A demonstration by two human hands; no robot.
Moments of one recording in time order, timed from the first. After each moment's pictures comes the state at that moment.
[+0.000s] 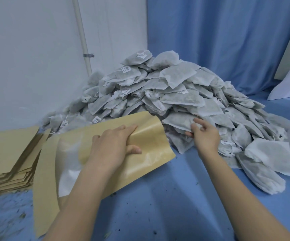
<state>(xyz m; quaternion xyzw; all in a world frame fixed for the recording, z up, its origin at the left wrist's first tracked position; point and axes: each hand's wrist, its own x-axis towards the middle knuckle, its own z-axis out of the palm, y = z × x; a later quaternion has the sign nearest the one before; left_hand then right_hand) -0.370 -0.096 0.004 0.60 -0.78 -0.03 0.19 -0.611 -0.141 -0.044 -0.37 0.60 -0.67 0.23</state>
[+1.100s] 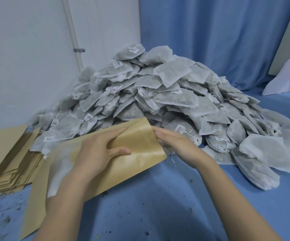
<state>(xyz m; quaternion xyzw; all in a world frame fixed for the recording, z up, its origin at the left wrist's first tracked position) -0.356 -0.104 -0.021 0.51 -0.77 -0.14 0.36 -0.584 -0.108 -0.035 -0.68 0.42 -0.40 0.45</state>
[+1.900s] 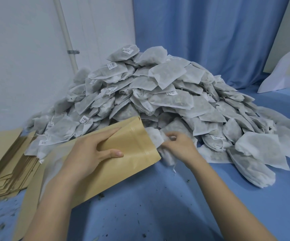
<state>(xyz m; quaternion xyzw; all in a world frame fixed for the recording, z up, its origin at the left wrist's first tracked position) -0.346 -0.103 -0.017 0.48 -0.77 -0.18 0.37 -0.592 -0.122 -0.054 -0.53 0.67 -0.42 0.31</state>
